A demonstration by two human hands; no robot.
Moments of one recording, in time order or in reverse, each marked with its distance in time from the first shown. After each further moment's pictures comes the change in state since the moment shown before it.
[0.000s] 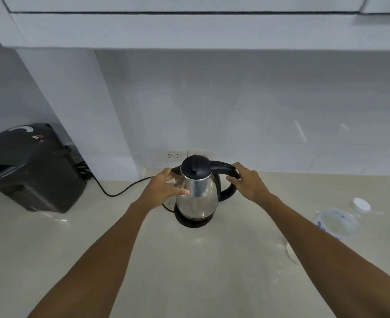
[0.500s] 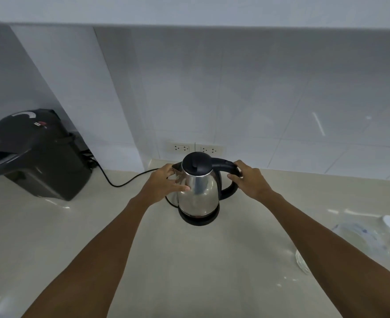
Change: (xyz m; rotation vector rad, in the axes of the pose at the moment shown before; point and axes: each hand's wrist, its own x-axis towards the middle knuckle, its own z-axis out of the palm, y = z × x) left_hand 0.018 -0.017 -0.002 -0.016 0.026 -0.093; right_hand 0.032 0.013 0.020 0.009 -0.099 -0.025
